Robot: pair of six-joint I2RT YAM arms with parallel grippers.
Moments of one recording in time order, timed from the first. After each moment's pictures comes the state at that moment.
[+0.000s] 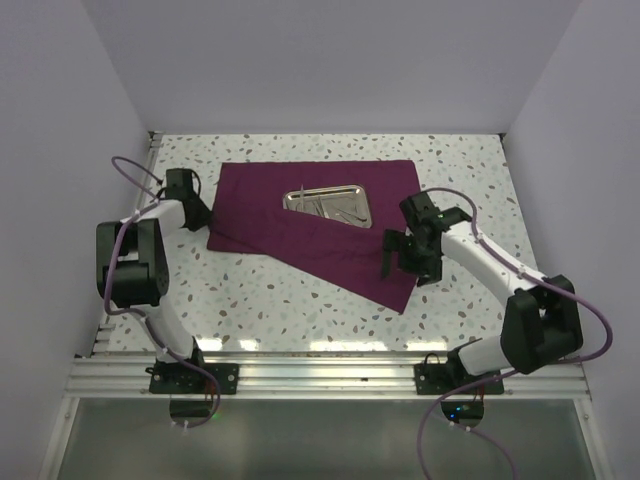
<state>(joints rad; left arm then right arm) 0.10 1.83 1.08 -0.18 -0.07 -0.58 0.39 1.42 1.05 -0.96 -0.05 0.54</state>
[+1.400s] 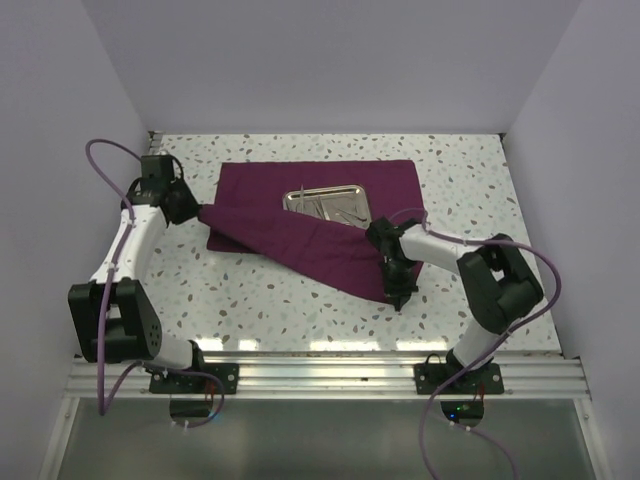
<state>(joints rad) 0.10 1.45 1.15 -0.56 -0.01 -0.45 0.55 1.72 0.98 -0.94 0.06 0.54</state>
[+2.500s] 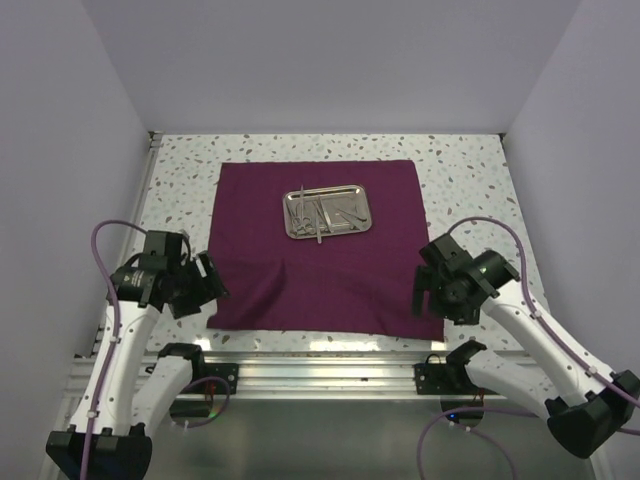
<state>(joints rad) -0.06 0.78 0.83 -1.16 0.14 -0.53 0.56 0.95 0.91 -1.35 0.19 0.76</state>
